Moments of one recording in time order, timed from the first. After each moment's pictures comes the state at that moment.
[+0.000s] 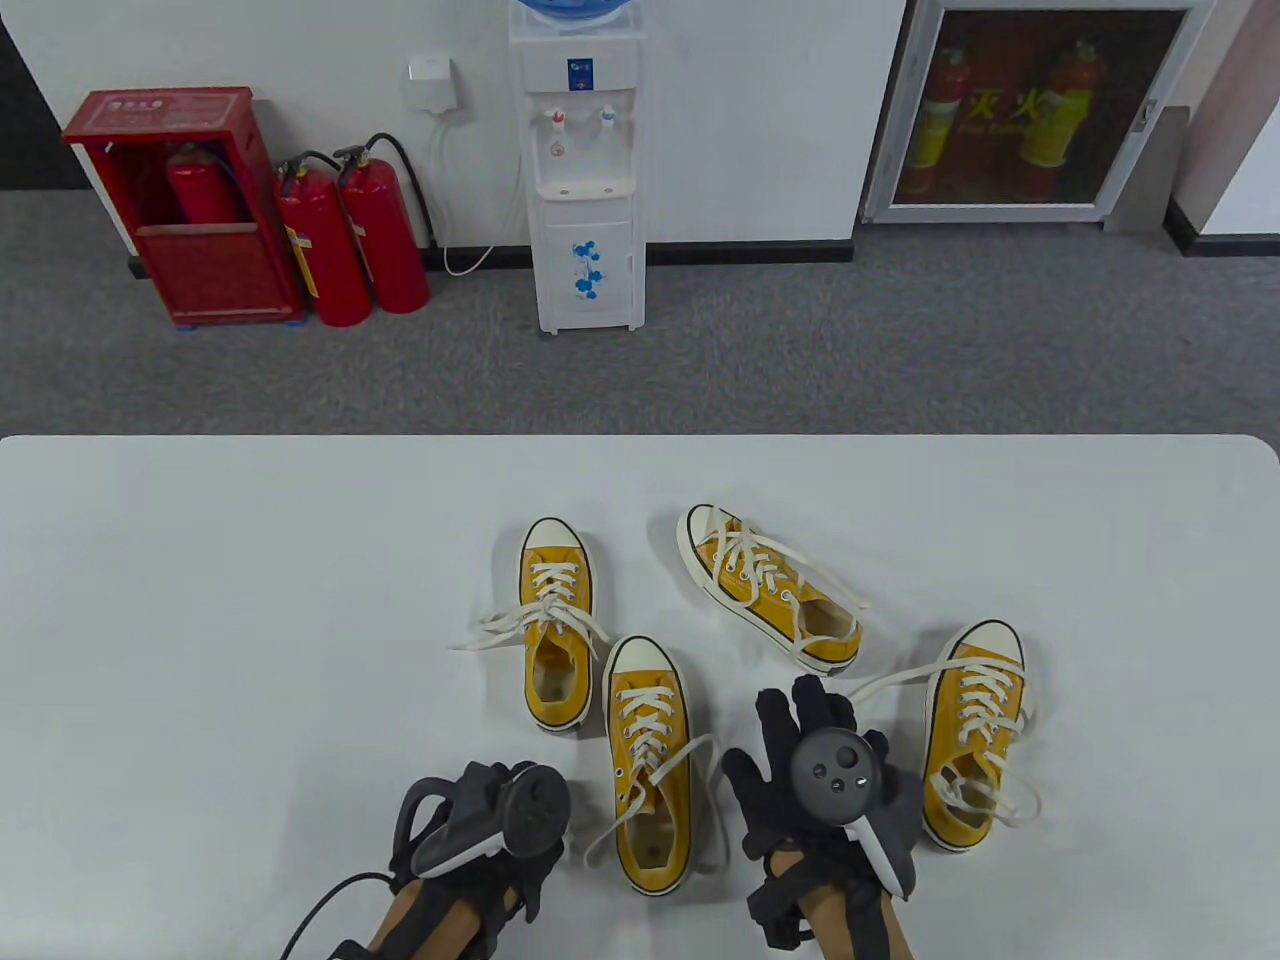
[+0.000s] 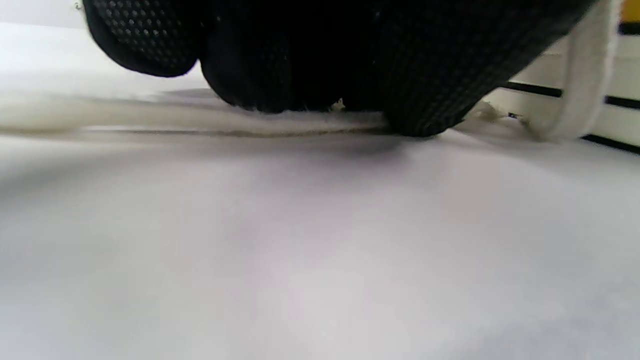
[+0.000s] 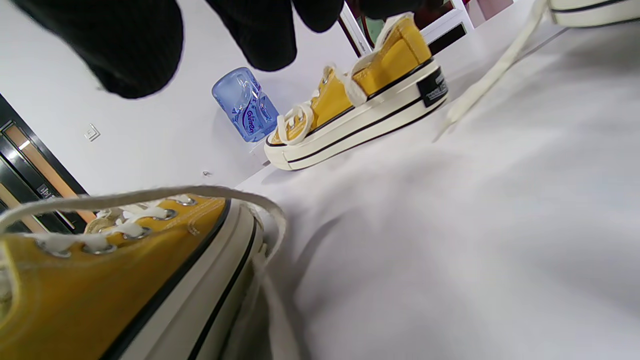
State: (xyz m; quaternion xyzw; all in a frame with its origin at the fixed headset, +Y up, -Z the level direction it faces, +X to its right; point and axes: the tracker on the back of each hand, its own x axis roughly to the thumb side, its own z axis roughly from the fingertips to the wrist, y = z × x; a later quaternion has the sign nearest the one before) left_hand -0.149 -0.768 -0.265 -0.12 -0.18 0.03 0.98; right_hand 0.136 -0.738 -0.263 -0.05 -0.02 0.96 0.29
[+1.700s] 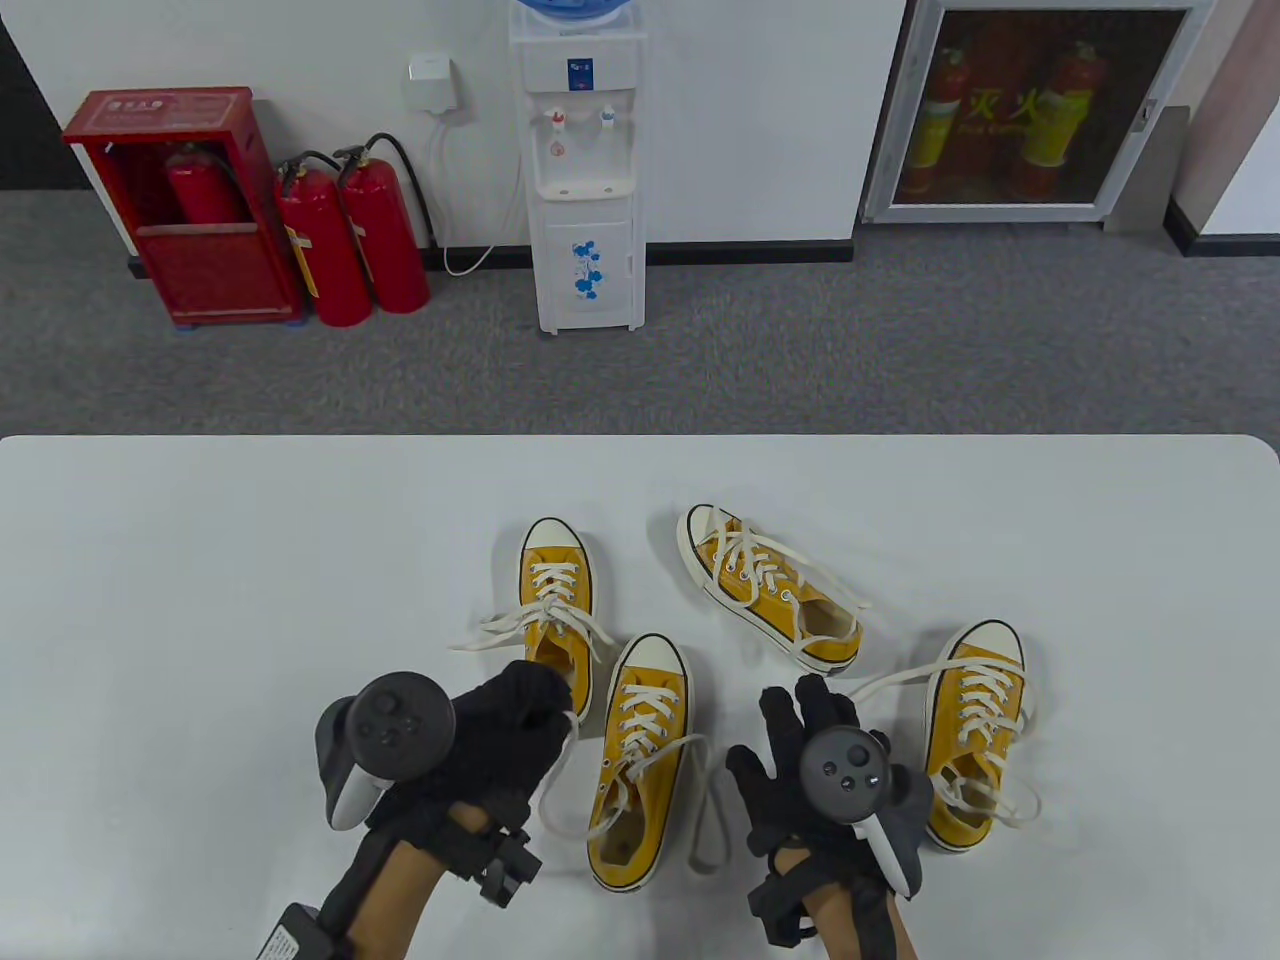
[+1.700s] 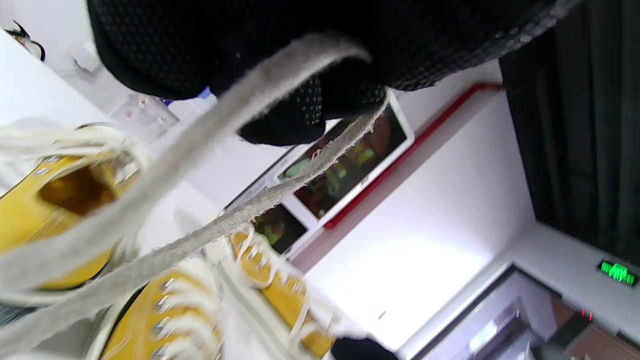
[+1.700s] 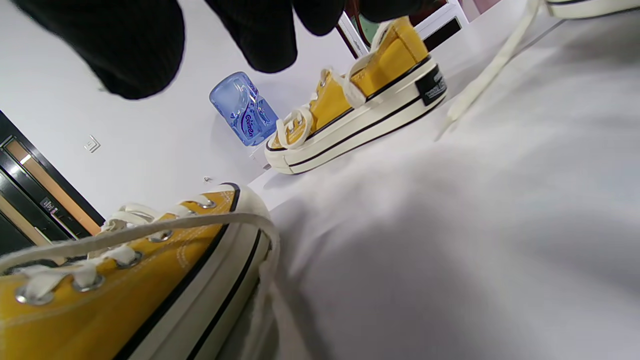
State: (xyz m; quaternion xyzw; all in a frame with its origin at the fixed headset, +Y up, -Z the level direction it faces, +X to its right) left_hand -0.185 -0.640 -0.281 0.04 -0.17 0.44 0.88; right_hand 0.141 -0.739 -0.264 -0.05 -0.01 0.95 0.31
